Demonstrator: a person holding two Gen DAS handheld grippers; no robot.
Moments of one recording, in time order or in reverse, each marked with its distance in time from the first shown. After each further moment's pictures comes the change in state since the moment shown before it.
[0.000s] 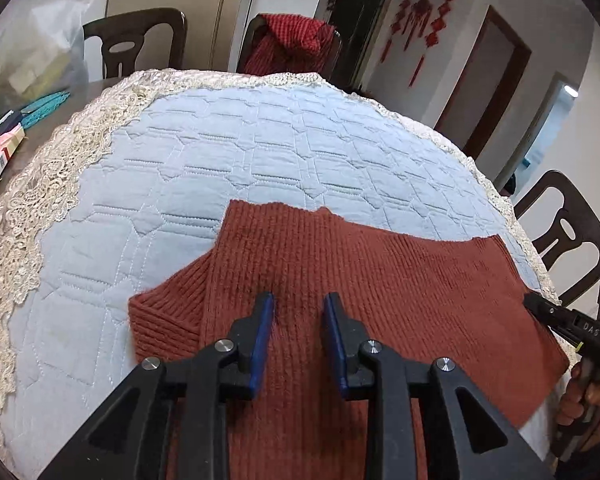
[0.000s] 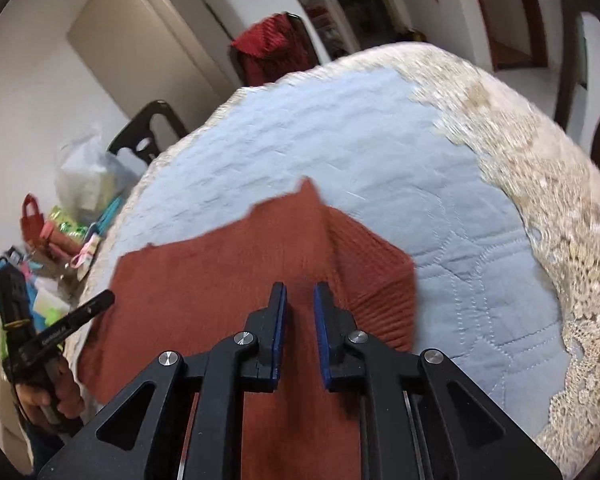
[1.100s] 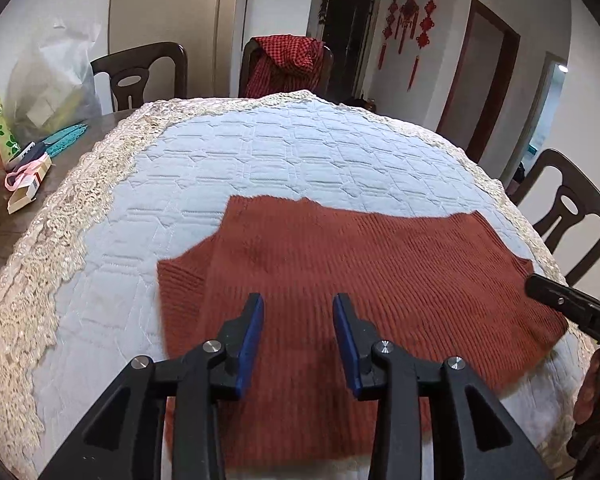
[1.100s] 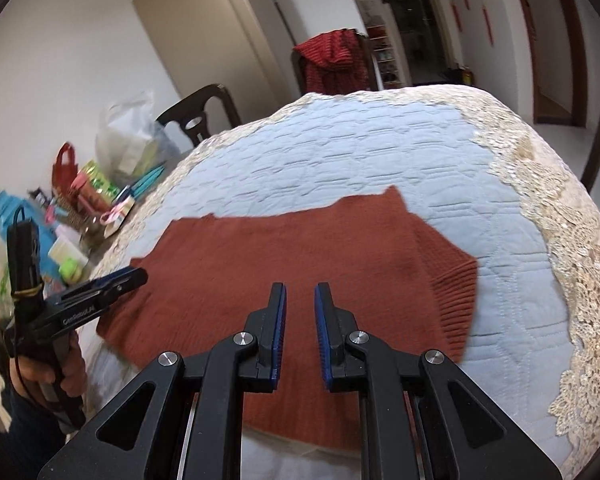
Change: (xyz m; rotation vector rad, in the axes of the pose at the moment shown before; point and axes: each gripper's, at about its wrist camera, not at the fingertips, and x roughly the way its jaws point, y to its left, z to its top) left arm -0.044 -0.030 -0.025 0.084 -0.046 0.076; right arm -0.022 0.075 -0.028 -0.269 -0.010 0.049
